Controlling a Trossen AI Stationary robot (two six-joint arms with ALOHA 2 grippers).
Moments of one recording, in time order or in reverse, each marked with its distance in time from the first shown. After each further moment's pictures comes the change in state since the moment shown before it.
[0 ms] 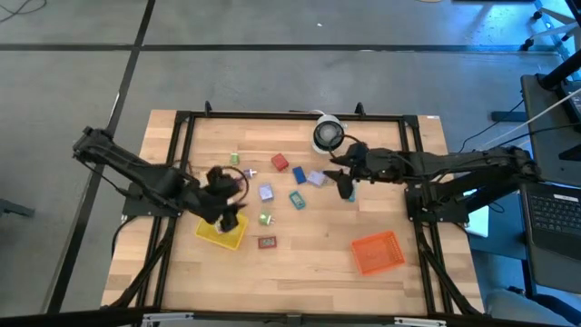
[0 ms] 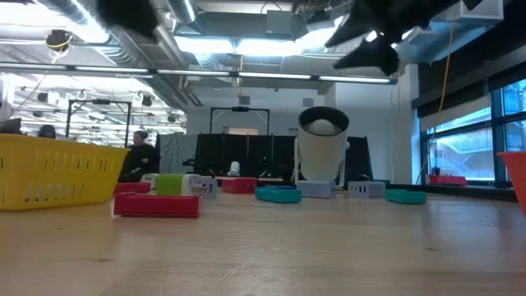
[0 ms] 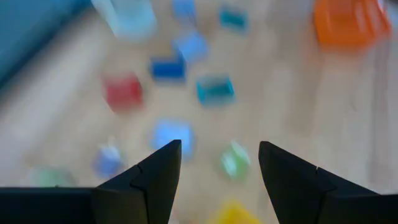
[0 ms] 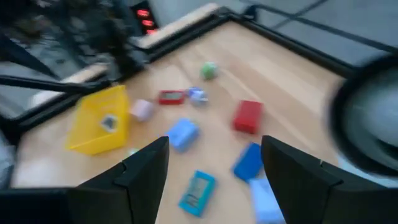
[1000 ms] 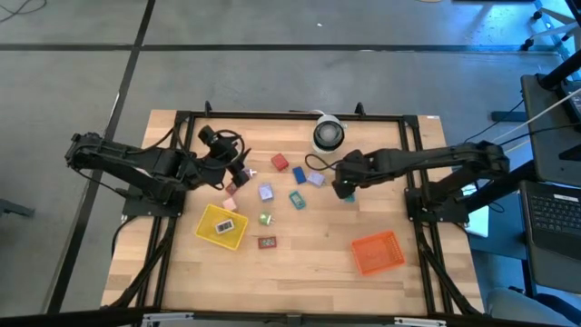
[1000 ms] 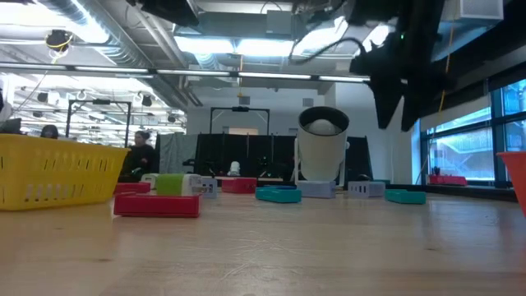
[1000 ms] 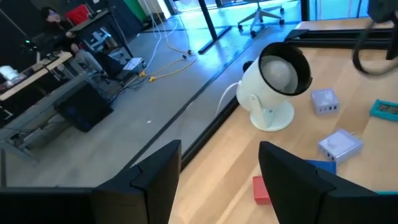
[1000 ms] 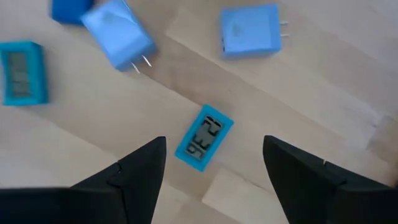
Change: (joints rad) left arm 0.242 -0.049 0.009 0.191 -0.375 0.437; right arm -0.024 0.362 0.268 -0.843 -0.037 0.531
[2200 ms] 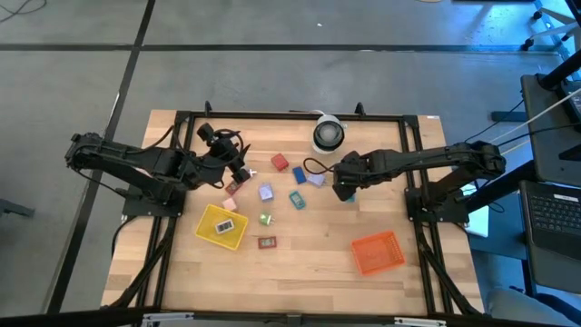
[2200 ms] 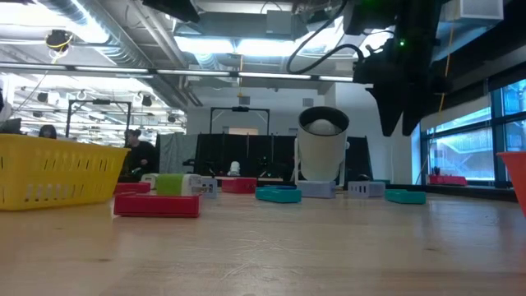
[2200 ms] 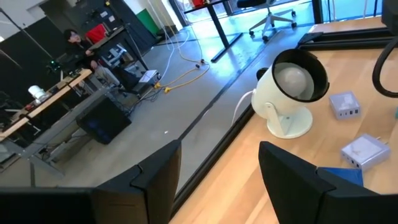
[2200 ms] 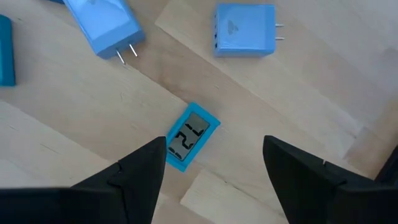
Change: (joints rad) left arm 0.004 0.000 0.000 0.058 -0.059 0.121; right arm -0.002 0.022 0.000 -0.008 -0.001 -0.076
